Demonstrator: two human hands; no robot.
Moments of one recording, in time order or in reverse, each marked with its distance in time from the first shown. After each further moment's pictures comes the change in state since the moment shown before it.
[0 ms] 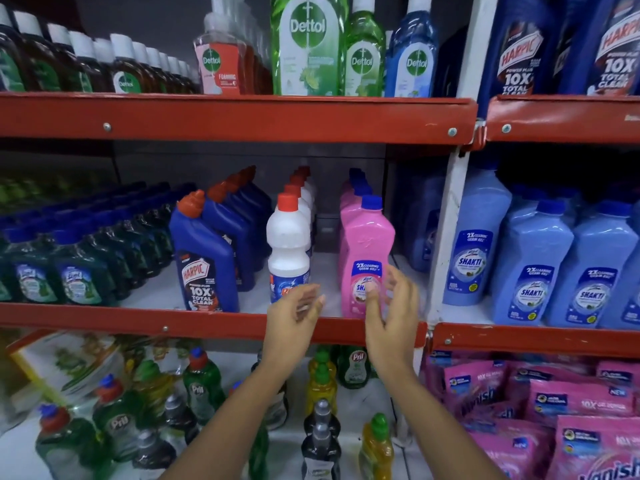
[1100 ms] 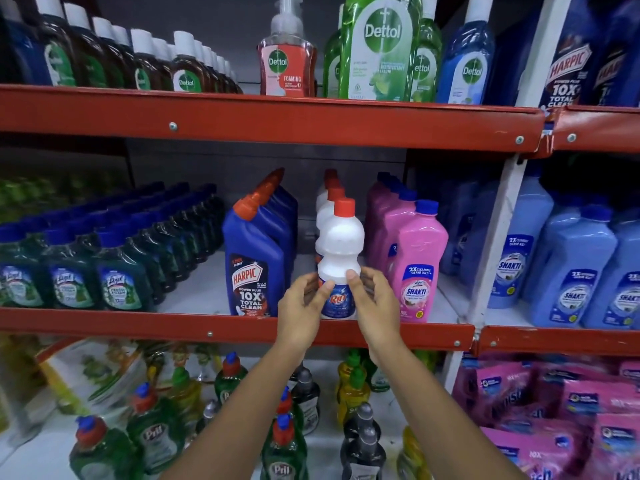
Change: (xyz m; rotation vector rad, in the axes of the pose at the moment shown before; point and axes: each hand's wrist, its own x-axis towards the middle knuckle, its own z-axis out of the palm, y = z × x) left_hand 0.030 -0.021 -0.064 -0.216 -0.008 -0.146; right_hand -0.004 -0.041 0.096 0.239 -0.147 0.337
